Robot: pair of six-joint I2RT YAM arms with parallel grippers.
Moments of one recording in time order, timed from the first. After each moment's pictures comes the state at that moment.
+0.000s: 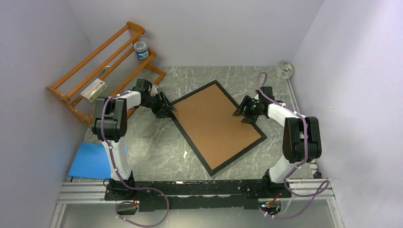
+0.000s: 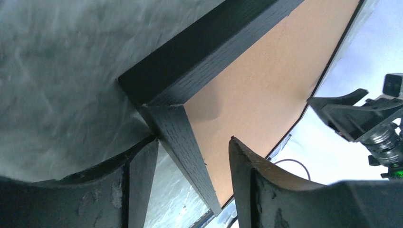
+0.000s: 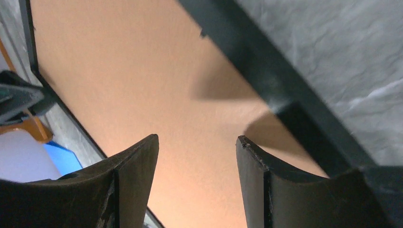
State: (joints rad) left arm -0.09 2.00 1.26 -0.39 0.67 -0.63; right arm 0.03 1.66 0.97 -0.31 -0.41 0.57
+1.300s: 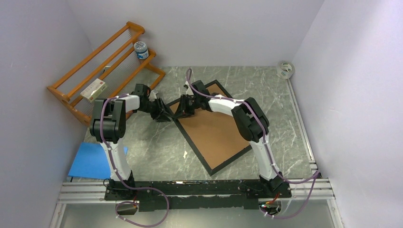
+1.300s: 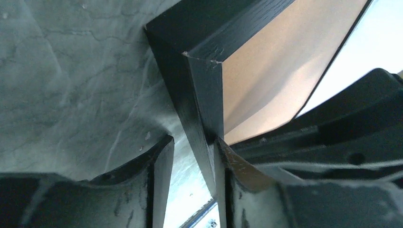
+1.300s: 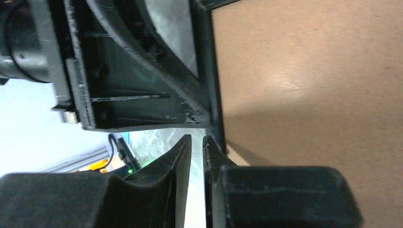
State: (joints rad) left arm -0.08 1.99 1.18 -0.37 0.70 -0.60; right arm 0.65 2.25 1.60 -0.08 -0.63 0.76
